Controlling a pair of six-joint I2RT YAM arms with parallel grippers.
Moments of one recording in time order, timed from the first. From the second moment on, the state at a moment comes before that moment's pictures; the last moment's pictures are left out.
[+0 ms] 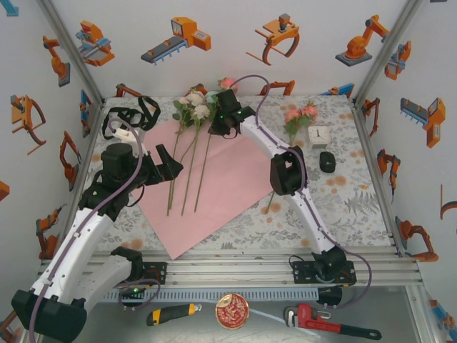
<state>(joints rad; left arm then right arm) -0.34 0.86 0.85 -0.47 0.13 -0.47 0.57 2.68 2.55 -0.64 -0.13 0.75</state>
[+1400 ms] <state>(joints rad) -0.35 0.94 0.90 -0.40 0.29 -0.41 0.13 2.15 1.94 -0.73 0.14 0.38</state>
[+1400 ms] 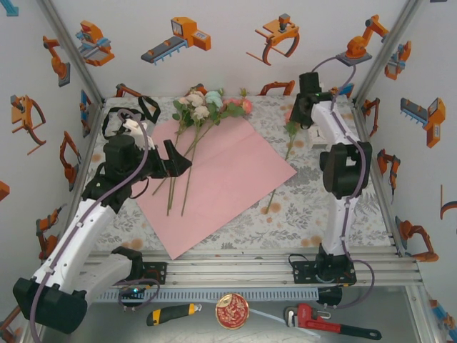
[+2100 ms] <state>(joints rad) -0.35 0.93 0.90 -0.42 0.26 -0.40 0.17 2.23 1.79 -0.78 0.10 0.40</state>
